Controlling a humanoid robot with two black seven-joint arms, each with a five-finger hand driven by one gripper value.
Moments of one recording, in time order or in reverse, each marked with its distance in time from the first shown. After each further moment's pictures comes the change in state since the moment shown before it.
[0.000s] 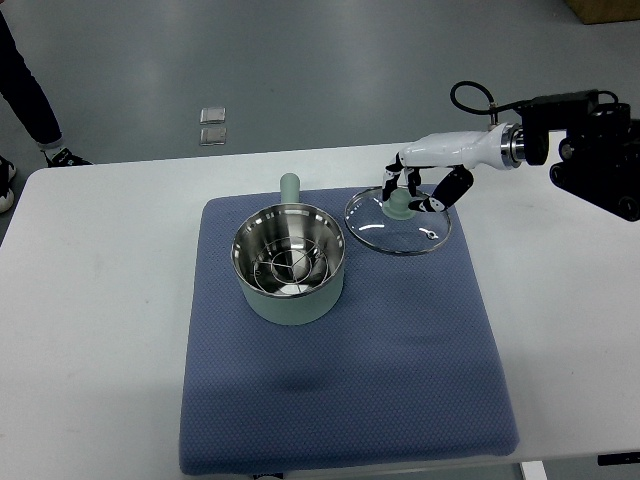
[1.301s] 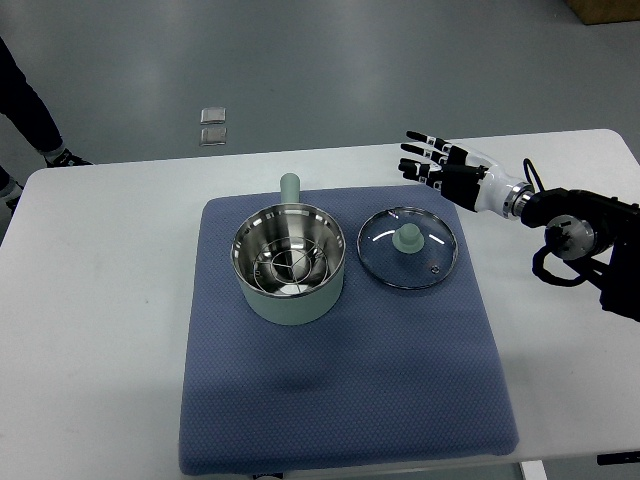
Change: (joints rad) left arm -0.003 0.000 0.005 0.005 0.000 0.008 0.000; right arm -0.308 0.120 0.292 -0.130 1.520 0.242 -0.385
